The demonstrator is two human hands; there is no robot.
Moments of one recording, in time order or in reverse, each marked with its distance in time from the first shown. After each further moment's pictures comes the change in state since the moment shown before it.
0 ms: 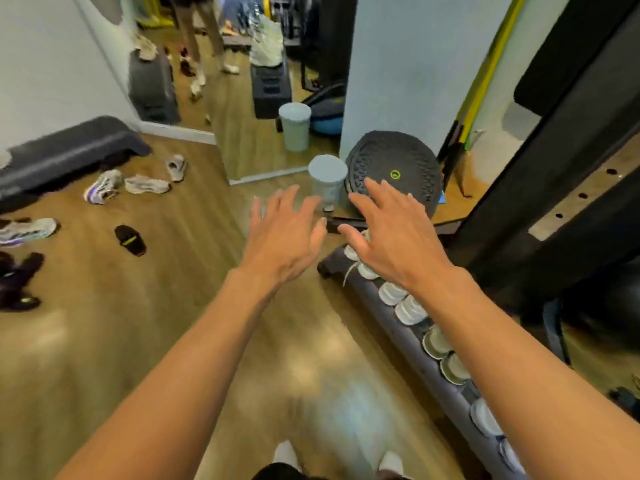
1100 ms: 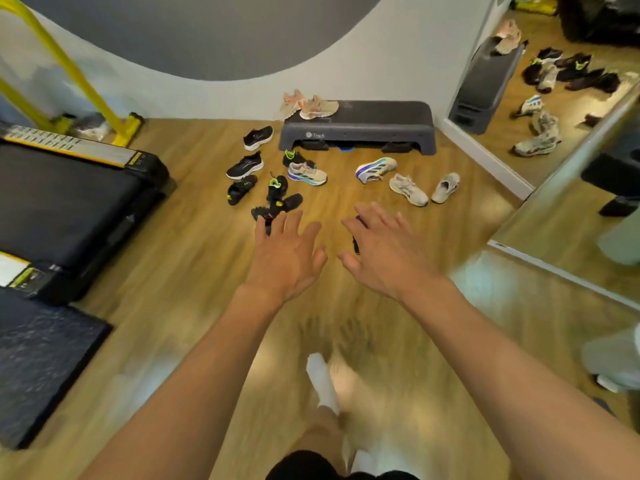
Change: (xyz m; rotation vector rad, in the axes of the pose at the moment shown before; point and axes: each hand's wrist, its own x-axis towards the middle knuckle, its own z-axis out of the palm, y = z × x) left_hand 0.009 -0.582 -0.085 0.260 -0.042 -0.890; right_hand 0.417 -0.540 0.150 0.092 -0.251 -0.953
